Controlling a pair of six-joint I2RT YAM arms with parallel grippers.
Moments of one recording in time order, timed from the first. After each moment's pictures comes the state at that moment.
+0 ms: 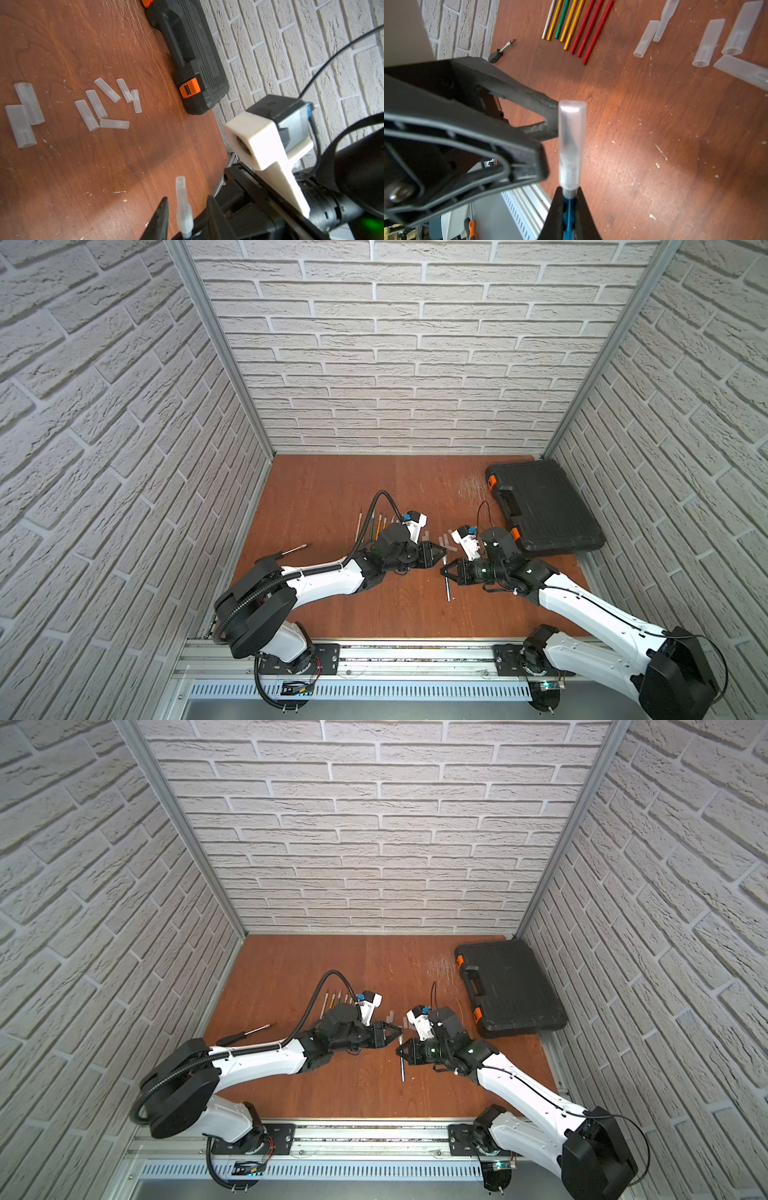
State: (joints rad) left arm -0.92 1.48 0.73 0.36 0.31 -0.89; right arm 0.54 1.03 0.59 -0.37 -0.46 0.59
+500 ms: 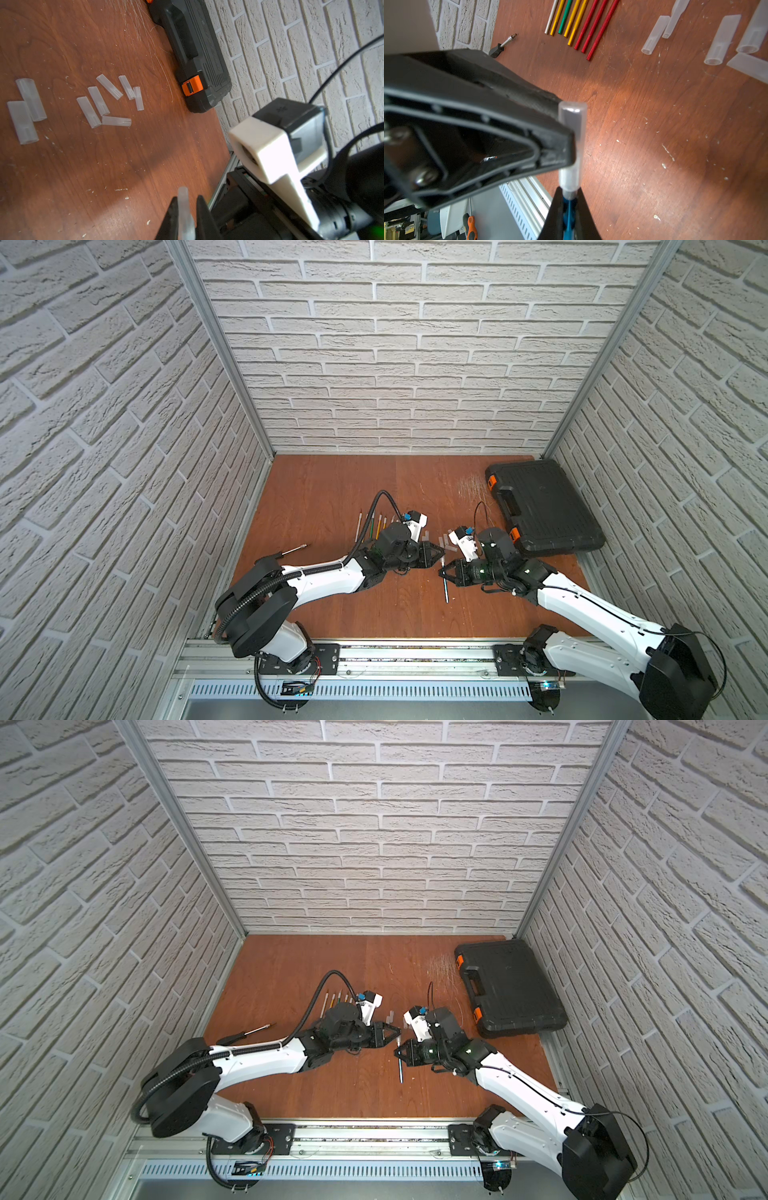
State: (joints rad) left arm -0.92 1.49 0.75 0.33 0.31 -0.89; right arm 0.57 1.04 0.59 -0.37 -0.45 0.59
